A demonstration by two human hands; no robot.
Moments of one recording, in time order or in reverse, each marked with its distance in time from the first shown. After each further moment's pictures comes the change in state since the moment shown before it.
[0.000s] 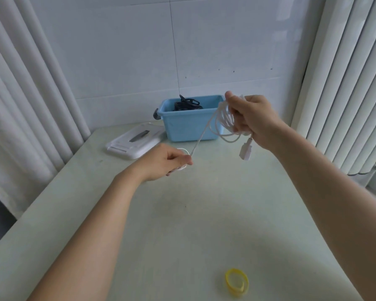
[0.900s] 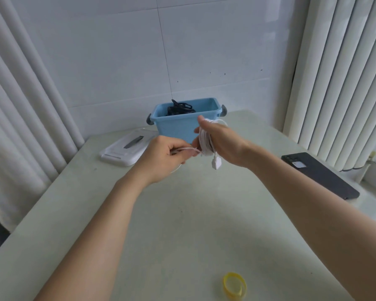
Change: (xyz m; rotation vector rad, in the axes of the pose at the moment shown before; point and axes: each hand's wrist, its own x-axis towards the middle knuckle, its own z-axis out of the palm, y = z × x) left_hand 0.002 0.032 0.006 -0.057 0.209 0.252; right_hand -0.001 0.037 0.031 0.000 -0.306 0.151
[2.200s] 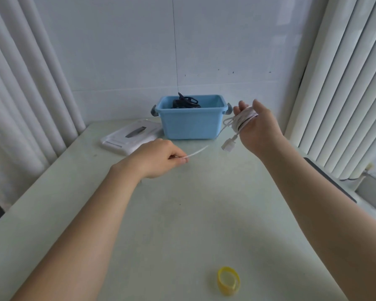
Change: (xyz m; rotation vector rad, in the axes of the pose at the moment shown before) left_hand -0.007 -0.008 -0.014 0.630 -0.271 -0.176; right_hand 0.010 -0.009 -0.044 0.992 0.538 0.005
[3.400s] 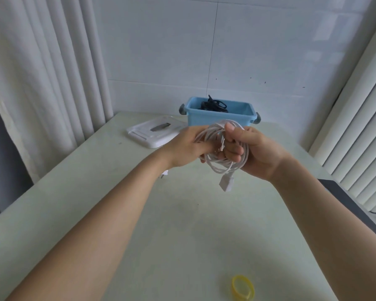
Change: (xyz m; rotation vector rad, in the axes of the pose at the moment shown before) left_hand -0.007 0.012 -0.008 -0.876 0.208 0.180; right_hand -0.050 0.041 0.016 -0.738 -0.878 0.261
